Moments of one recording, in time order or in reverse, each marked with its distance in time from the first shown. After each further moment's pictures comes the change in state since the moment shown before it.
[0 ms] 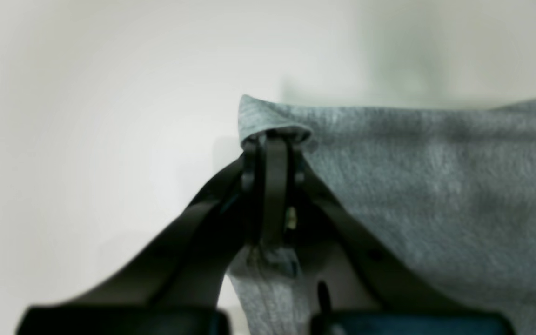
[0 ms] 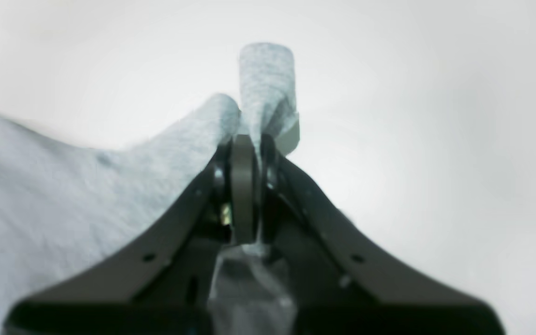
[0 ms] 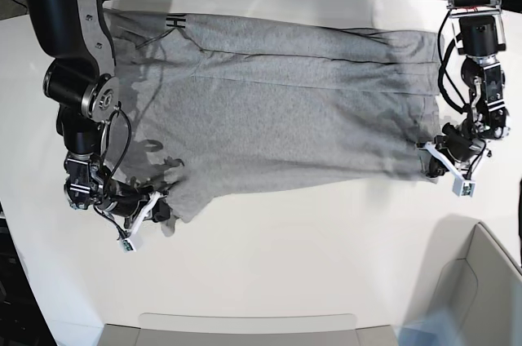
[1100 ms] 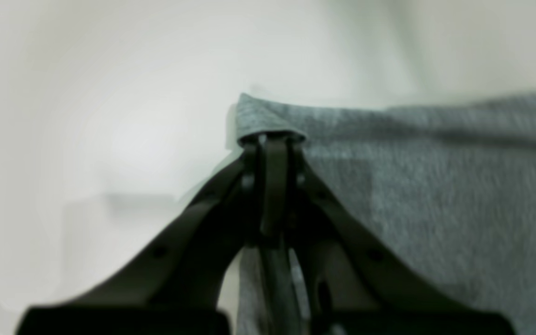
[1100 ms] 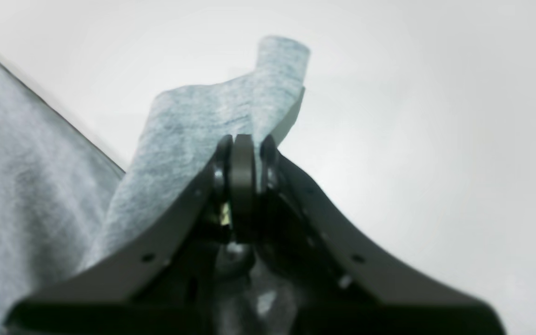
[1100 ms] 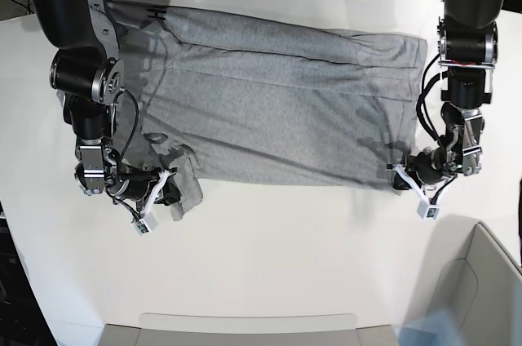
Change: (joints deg) left arm -18.3 3.3 15.0 -27.6 -1.8 -1.1 -3.0; right arm -4.0 -0.7 -7.9 -1.1 -3.7 0.0 8.5
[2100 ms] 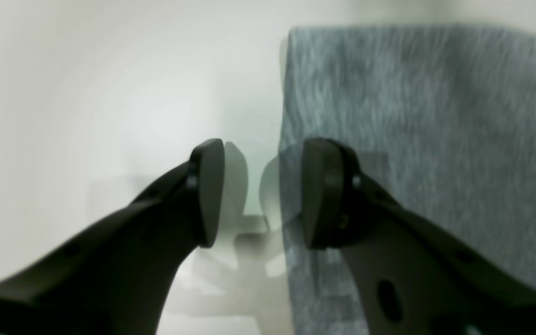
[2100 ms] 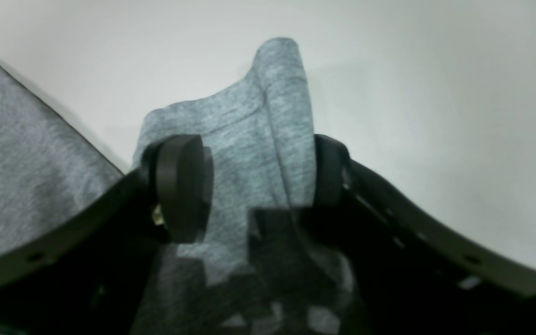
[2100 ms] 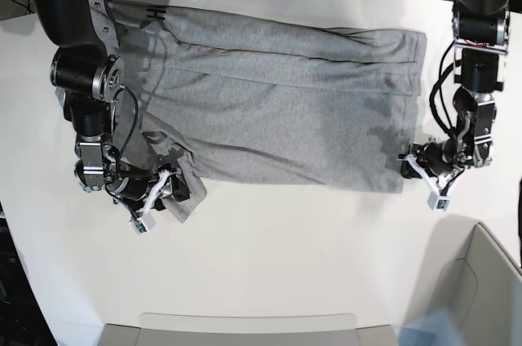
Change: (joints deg) left arm 4.4 -4.8 5.1 9.6 -7.3 2.6 5.4; right arm -1.3 0.2 -0.2 0.3 1.4 0.0 2.6
